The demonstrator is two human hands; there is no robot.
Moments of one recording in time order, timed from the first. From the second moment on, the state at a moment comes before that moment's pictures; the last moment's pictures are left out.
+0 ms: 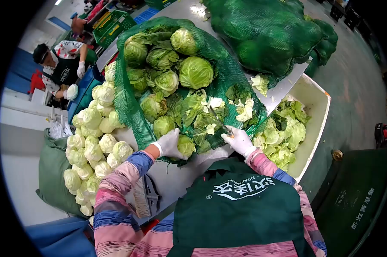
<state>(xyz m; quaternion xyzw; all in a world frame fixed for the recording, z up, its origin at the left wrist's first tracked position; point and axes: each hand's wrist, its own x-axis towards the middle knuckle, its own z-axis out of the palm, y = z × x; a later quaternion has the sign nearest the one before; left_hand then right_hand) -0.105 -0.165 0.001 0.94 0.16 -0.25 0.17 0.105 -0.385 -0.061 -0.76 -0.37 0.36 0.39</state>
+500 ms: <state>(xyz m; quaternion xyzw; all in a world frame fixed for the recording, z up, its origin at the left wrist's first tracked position) -0.080 -0.192 0.066 0.95 0.25 -0.01 0.17 0.145 -0.463 -0.092 -0.72 -0.11 0.41 0.55</state>
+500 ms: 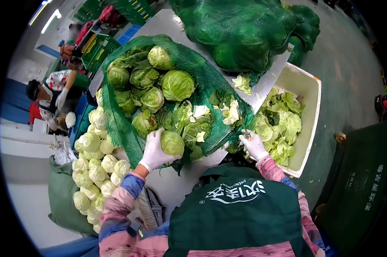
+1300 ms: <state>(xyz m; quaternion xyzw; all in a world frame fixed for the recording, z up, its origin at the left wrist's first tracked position) 0.107 -0.271 -0.069 0.78 0.32 0.11 0.52 0.164 -0.461 -0.058 -0.87 -0.30 0.16 0.36</state>
